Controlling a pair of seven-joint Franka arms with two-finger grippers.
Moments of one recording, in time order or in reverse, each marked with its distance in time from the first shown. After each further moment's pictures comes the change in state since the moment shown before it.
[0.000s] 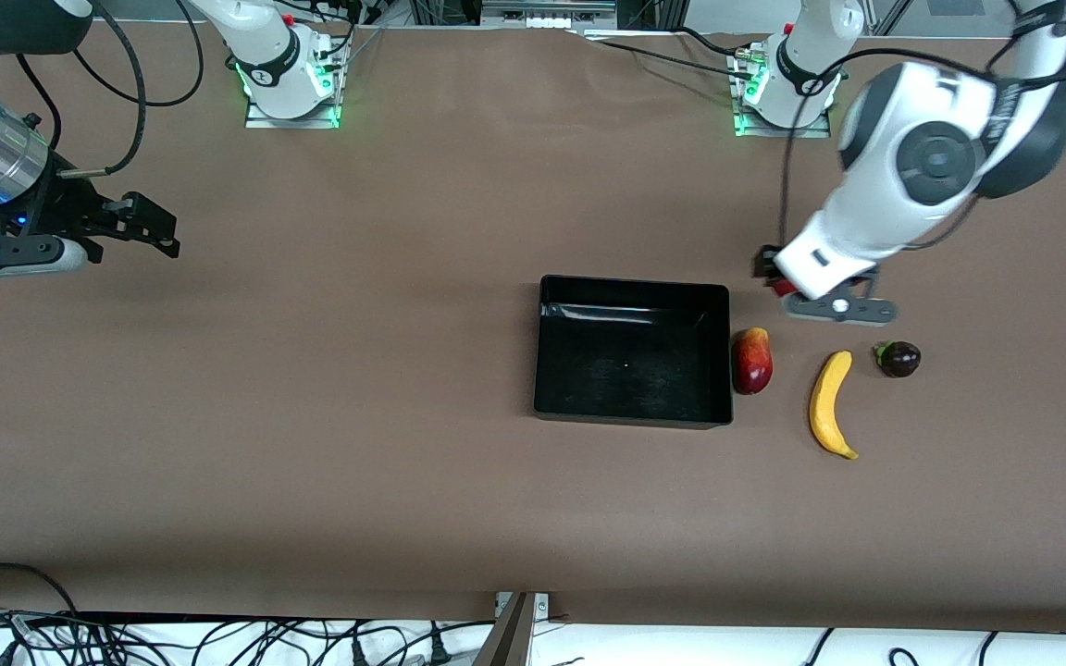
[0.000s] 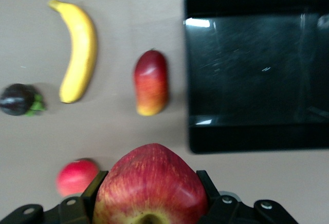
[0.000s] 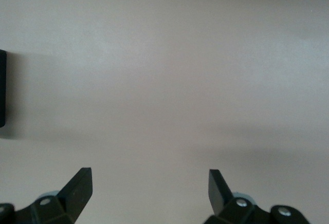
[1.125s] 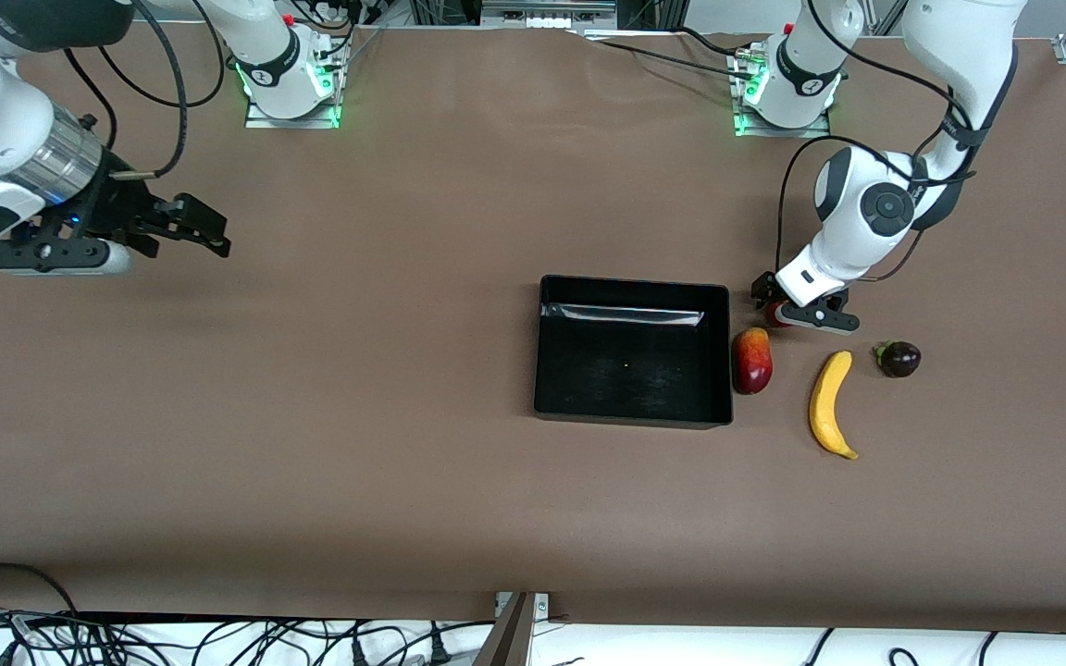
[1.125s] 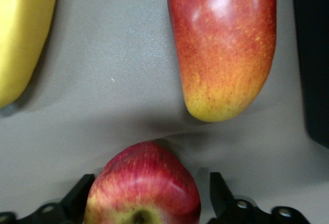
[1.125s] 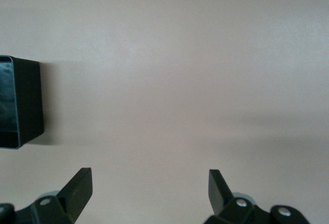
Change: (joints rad) left arm 0.021 0.132 0.207 -0.607 0.001 0.895 0.340; right arm 0.818 0.018 -0.775 0.012 0.101 -0.015 0.123
